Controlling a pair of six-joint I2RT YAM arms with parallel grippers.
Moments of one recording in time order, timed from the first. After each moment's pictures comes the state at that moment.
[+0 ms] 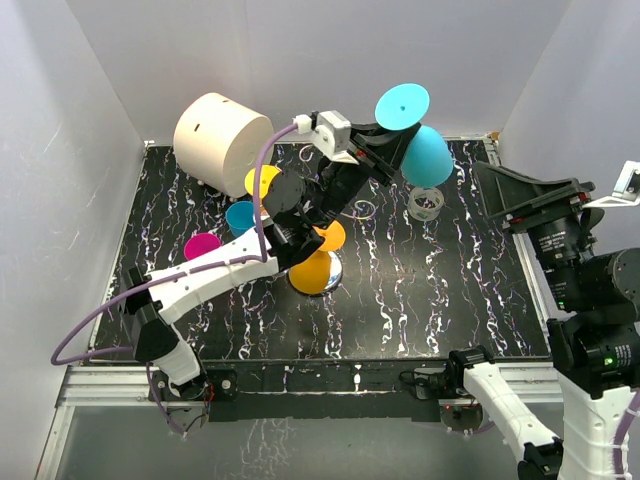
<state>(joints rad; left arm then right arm) -1.06 1.63 1.58 0.74 -0.15 -0.15 0.16 0.65 1.41 -0.43 -0.10 0.71</state>
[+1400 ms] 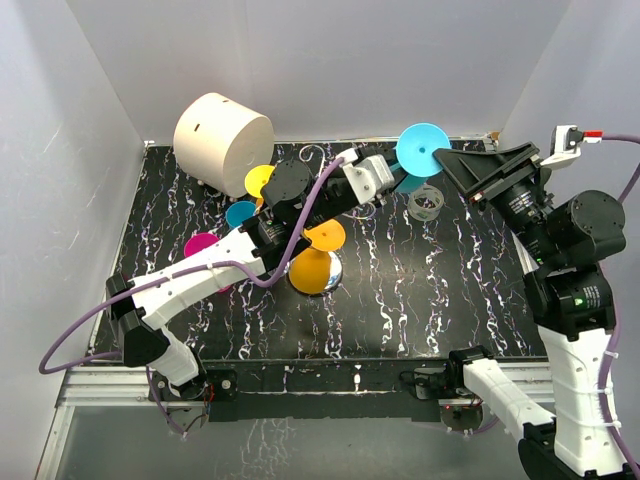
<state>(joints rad) -1.06 1.56 1.59 0.38 0.21 0.40 0.16 0.82 1.42 -0.37 -0.34 1.05</state>
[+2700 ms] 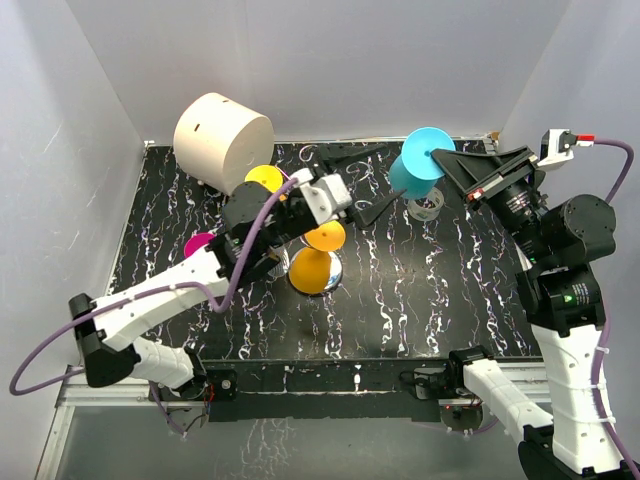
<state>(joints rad) -1.06 1.38 1.40 0.42 0.22 0.38 0.16 0.80 1.33 -0.23 -0.37 1.21</state>
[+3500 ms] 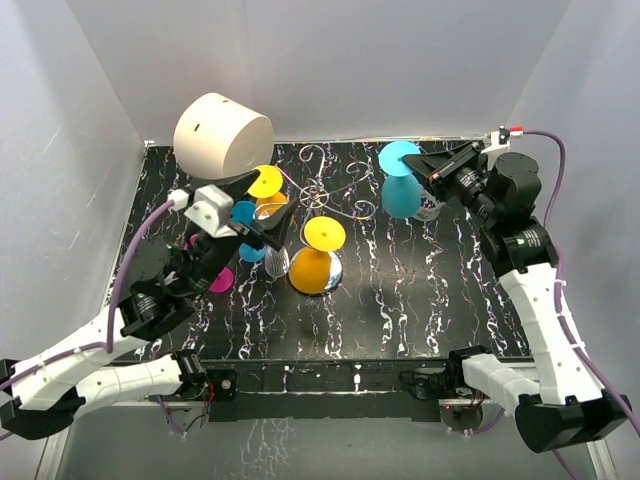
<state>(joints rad) -1.06 0.85 1.07 0.17 -0.33 0.20 0.16 0.99 1.21 -0.29 -0.31 1.17</state>
